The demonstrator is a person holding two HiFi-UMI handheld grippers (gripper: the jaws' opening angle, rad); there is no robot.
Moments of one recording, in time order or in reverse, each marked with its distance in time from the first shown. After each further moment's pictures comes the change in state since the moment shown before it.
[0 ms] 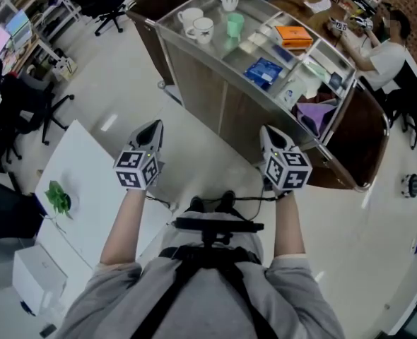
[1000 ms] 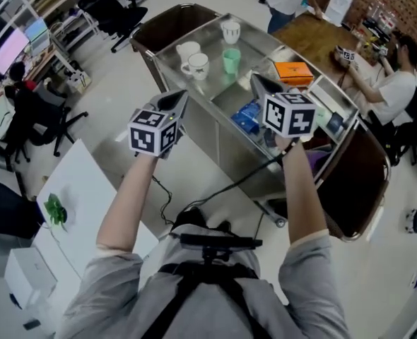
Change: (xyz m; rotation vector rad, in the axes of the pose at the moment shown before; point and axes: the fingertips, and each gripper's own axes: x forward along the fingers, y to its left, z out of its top) left arm 0.165 -0.053 0.171 0.153 -0.039 -0.050; right arm 0.119 -0.034 0.248 -0.140 -0.139 0.224
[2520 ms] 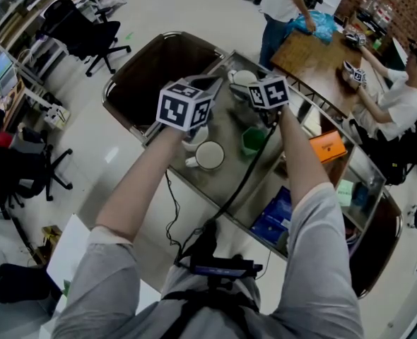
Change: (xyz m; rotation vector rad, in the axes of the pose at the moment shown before) left arm 0.360 0.187 0.079 -0.005 0.076 -0.283; right arm 0.431 -0.203 -0.013 -0.135 0.352 -0.072
